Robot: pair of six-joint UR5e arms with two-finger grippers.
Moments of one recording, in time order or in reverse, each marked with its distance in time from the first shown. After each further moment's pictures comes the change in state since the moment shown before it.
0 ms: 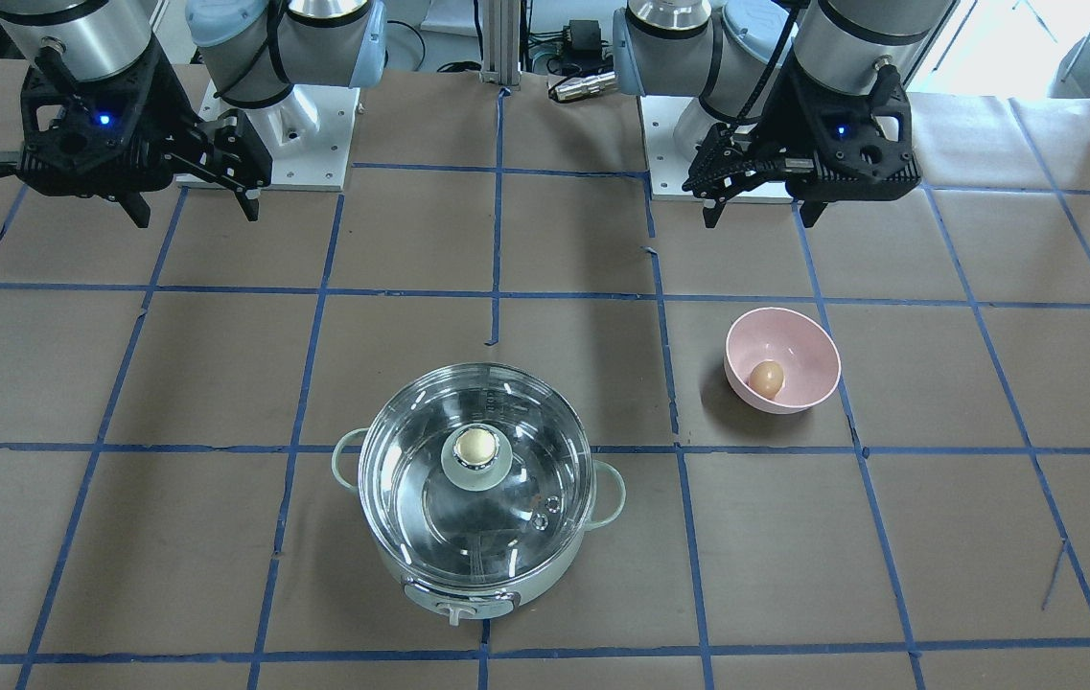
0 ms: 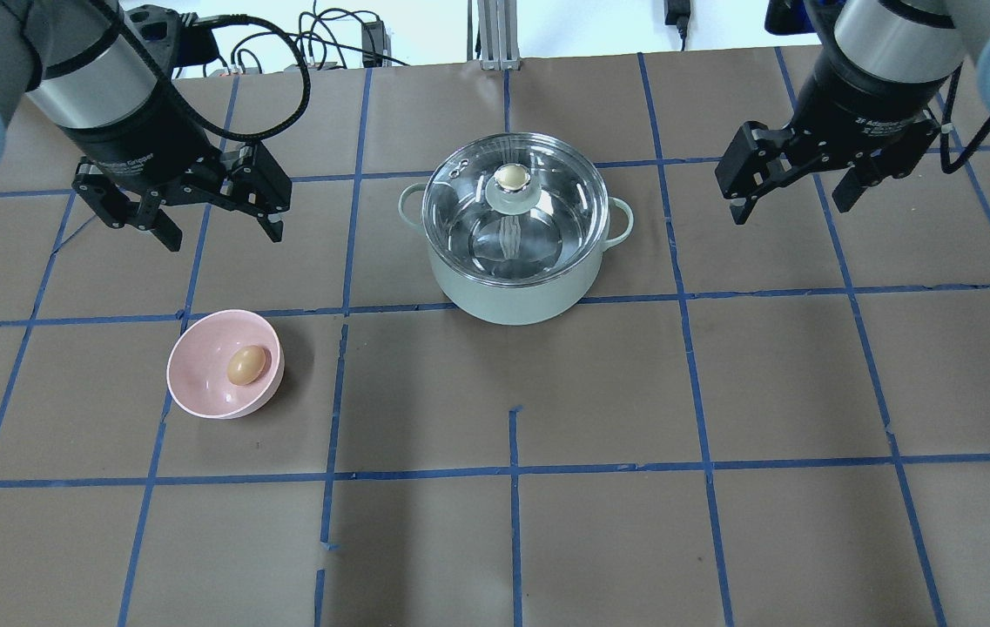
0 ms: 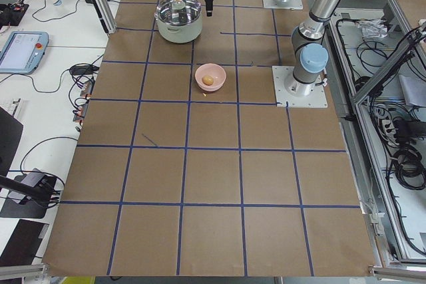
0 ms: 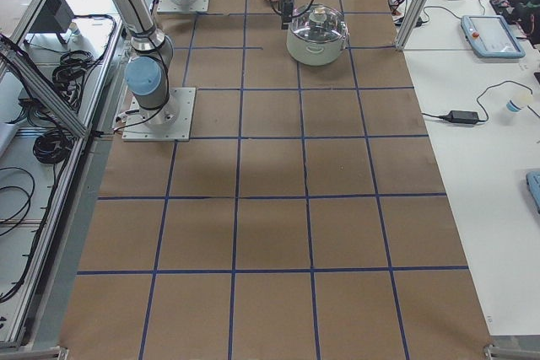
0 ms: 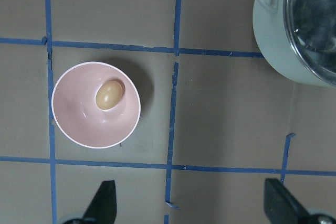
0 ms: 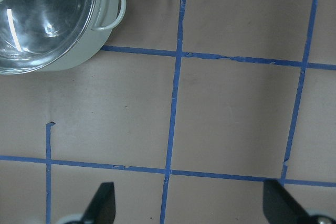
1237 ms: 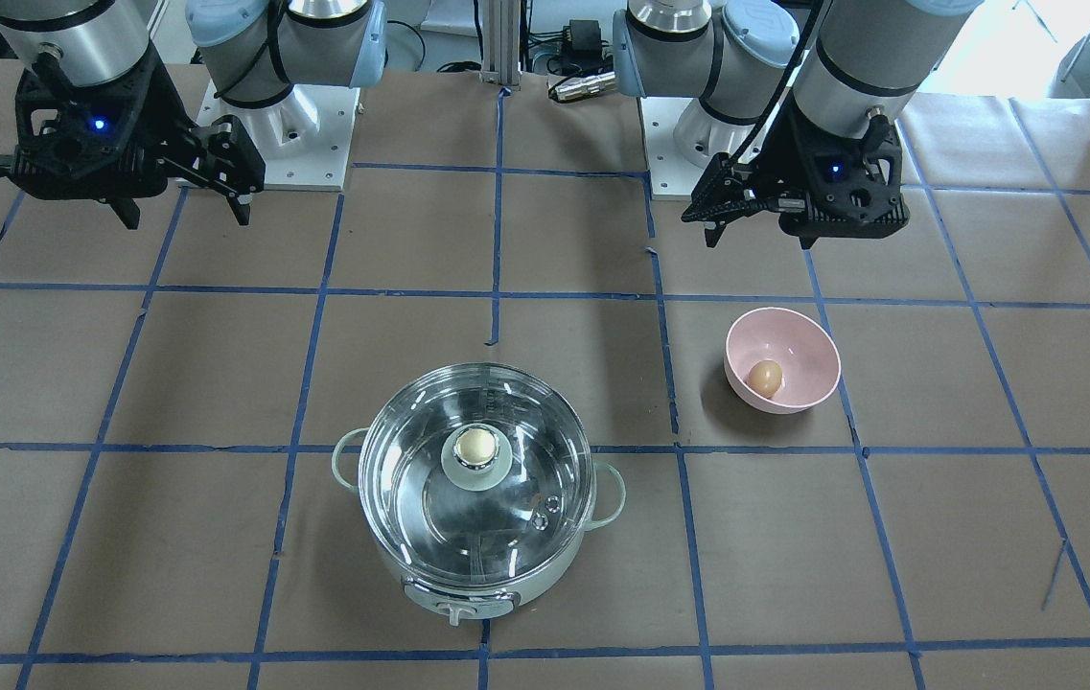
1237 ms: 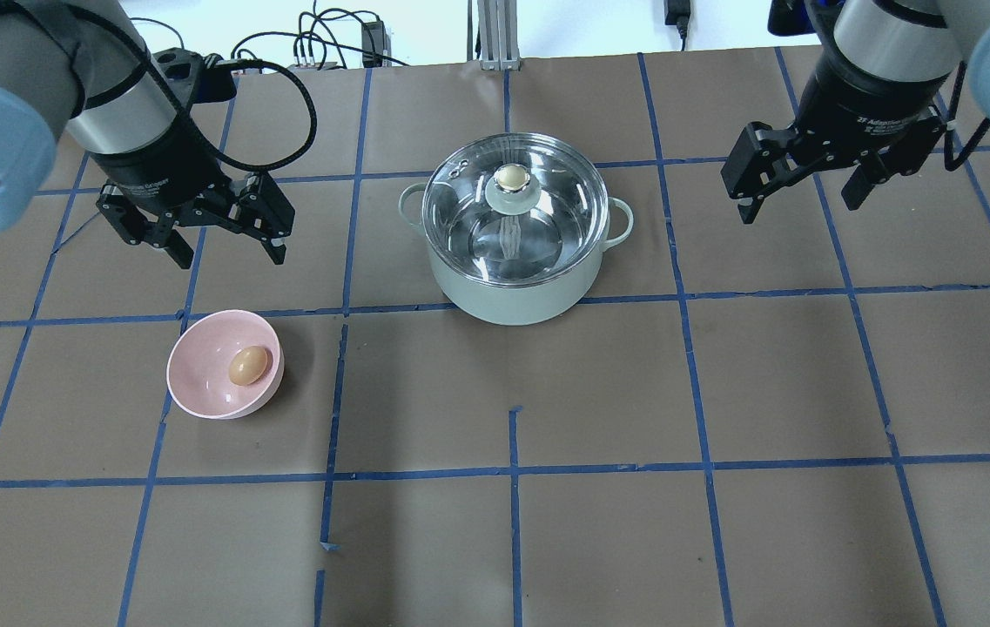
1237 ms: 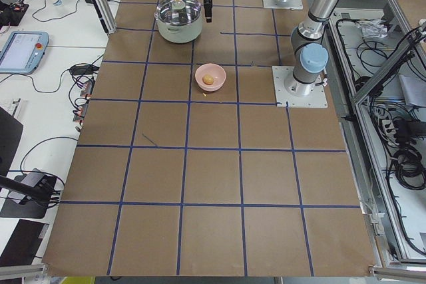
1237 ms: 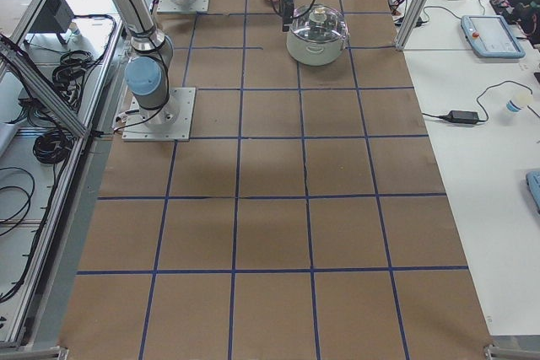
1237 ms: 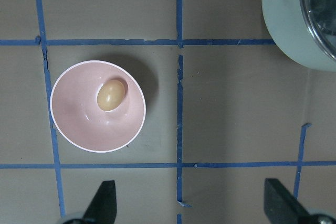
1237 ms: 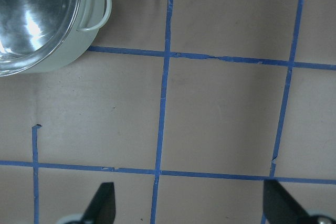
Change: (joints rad) left arm 0.050 -0.067 -0.074 0.072 0.001 0.085; right arm 0.003 0.010 -0.003 -0.006 -0.037 0.011
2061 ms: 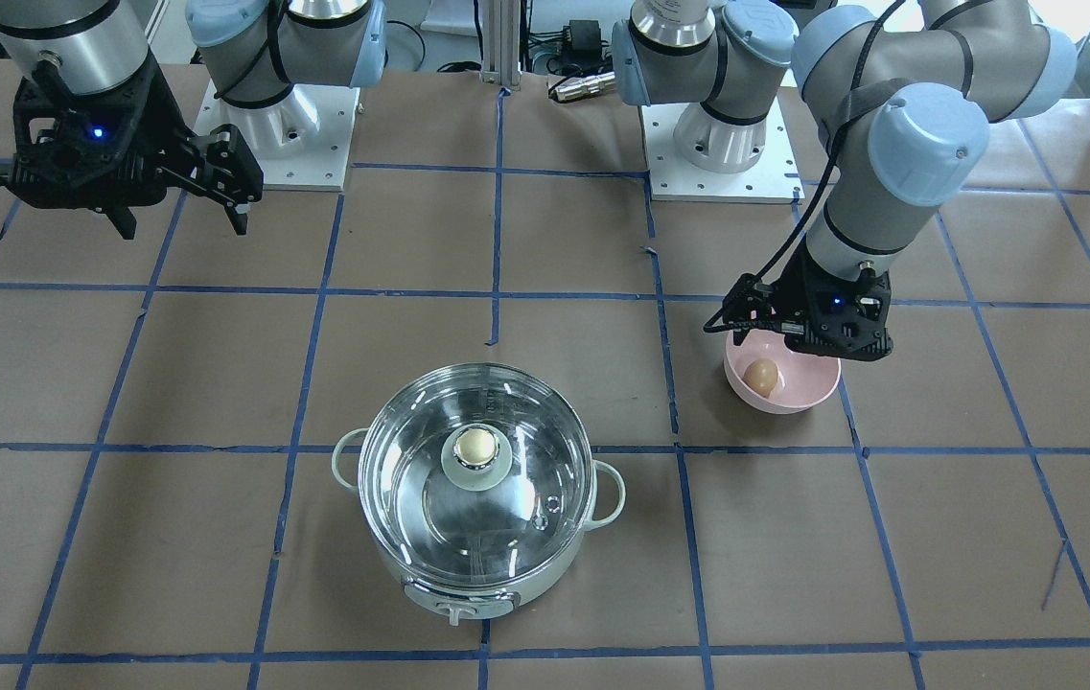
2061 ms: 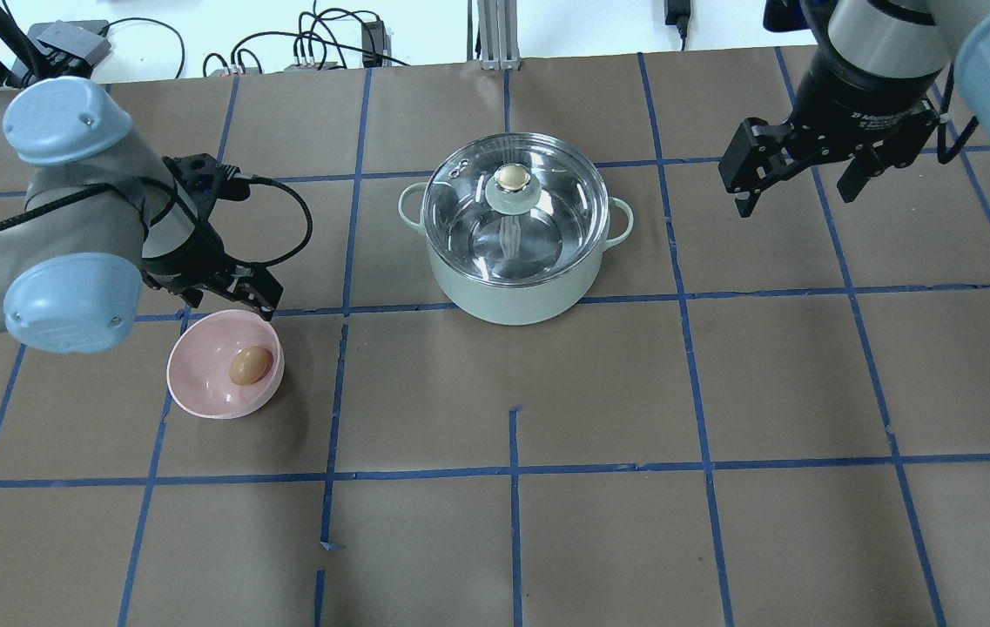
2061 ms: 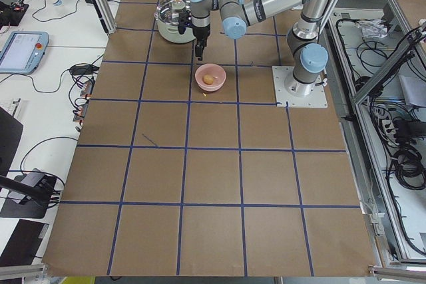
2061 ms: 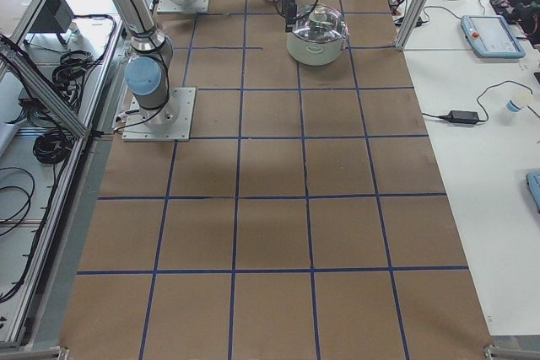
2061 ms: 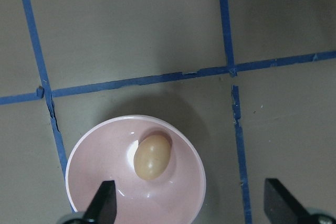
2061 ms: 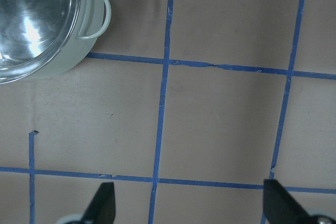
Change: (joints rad) left arm 0.096 -0.034 -0.335 0.459 0.054 0.335; right arm 0.001 0.017 0.000 -0.026 -0.002 -0.011
